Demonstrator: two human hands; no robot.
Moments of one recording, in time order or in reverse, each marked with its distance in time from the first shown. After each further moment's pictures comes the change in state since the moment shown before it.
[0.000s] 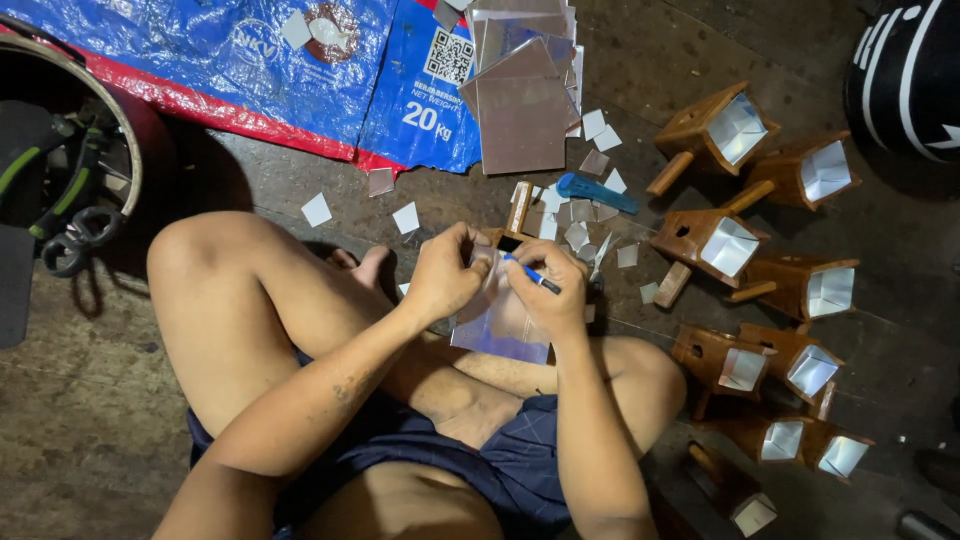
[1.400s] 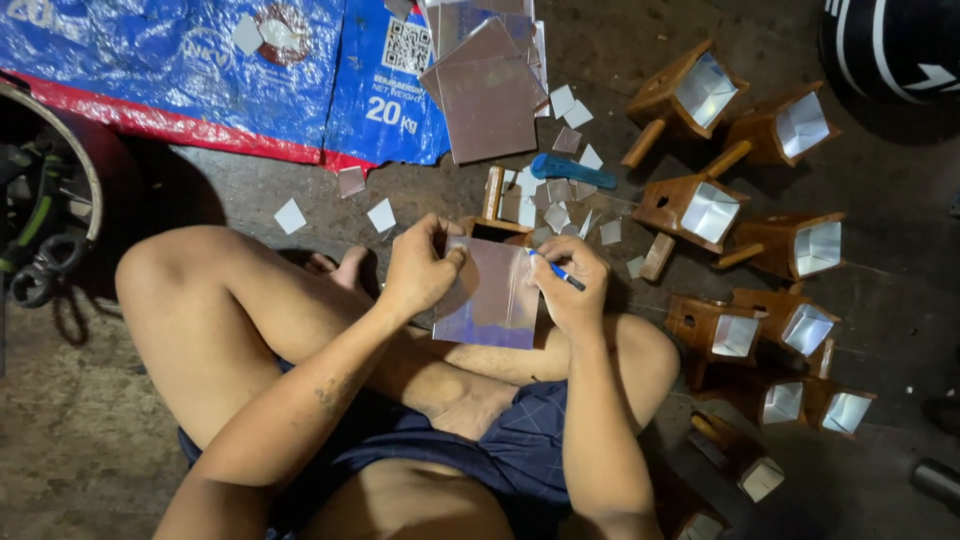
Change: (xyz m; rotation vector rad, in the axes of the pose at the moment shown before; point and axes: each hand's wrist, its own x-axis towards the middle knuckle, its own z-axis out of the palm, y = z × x) left_hand 0.002 -0.009 0.005 0.015 0.029 -0.028; right_hand -0.039 0.035 -0.036 0.097 0.180 0.084
